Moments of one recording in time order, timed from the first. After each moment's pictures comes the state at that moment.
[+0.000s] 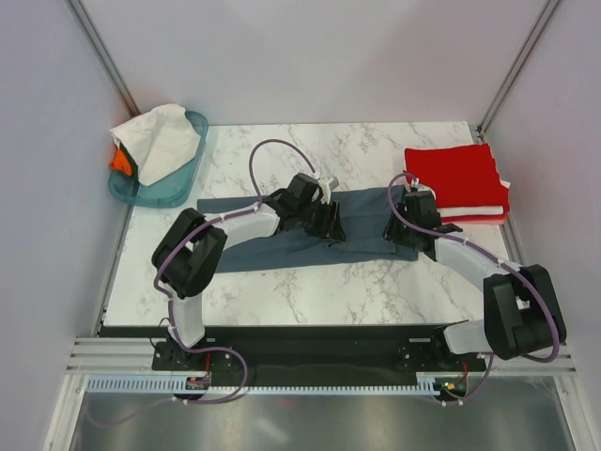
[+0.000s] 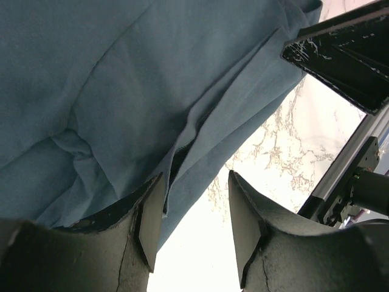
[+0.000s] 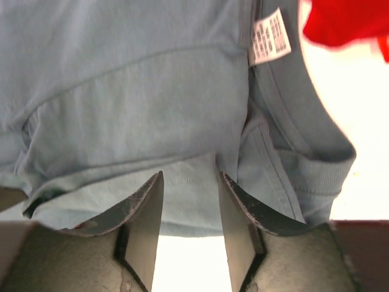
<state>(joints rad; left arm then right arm) -0.70 1.90 1.22 -0.09 0.41 -0.45 0.24 1.36 0.68 -0.15 0.02 0.52</state>
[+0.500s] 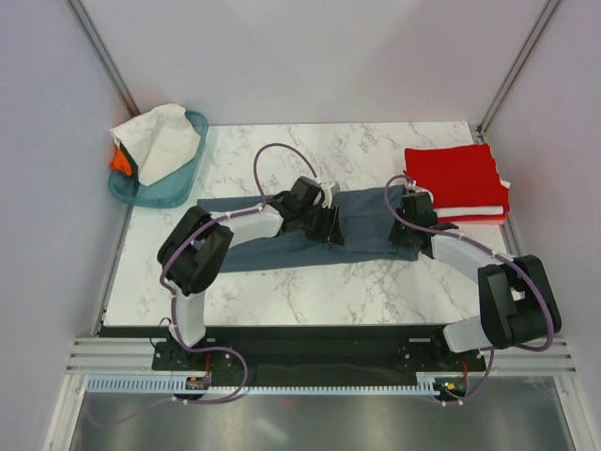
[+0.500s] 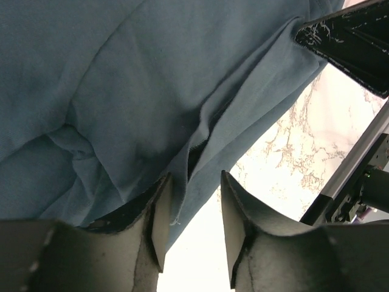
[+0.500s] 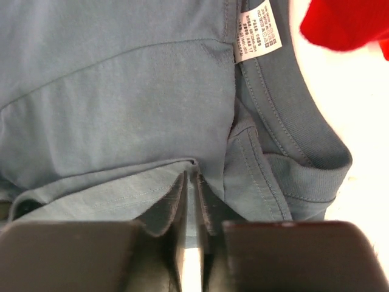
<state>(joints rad) -0.70 1.95 1.24 -0.11 0.41 -0.45 0.24 1.43 0.69 -0.15 0.05 0.50</state>
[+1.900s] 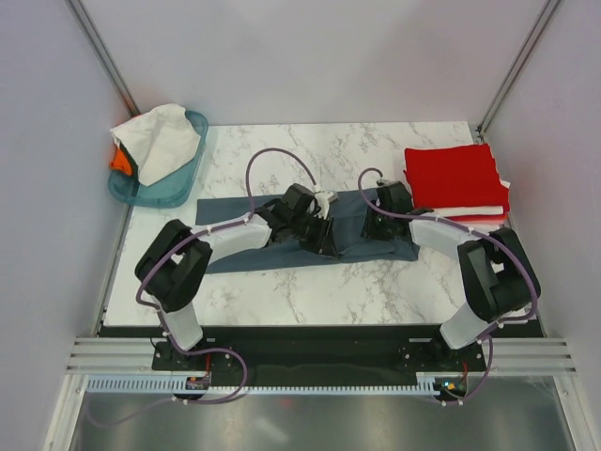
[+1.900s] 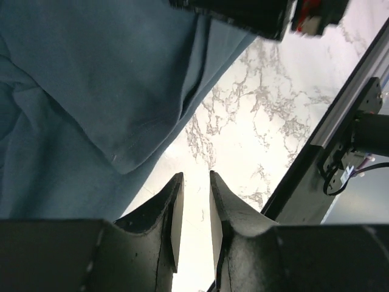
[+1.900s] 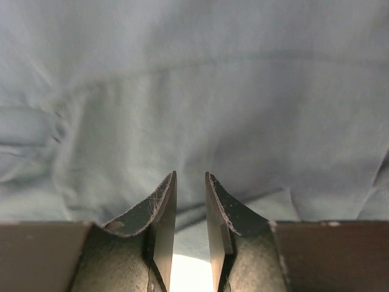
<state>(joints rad) -0.73 1.78 1.10 -0.14 0.47 -0.37 0.36 1.62 0.88 -0.18 -0.05 0.50</state>
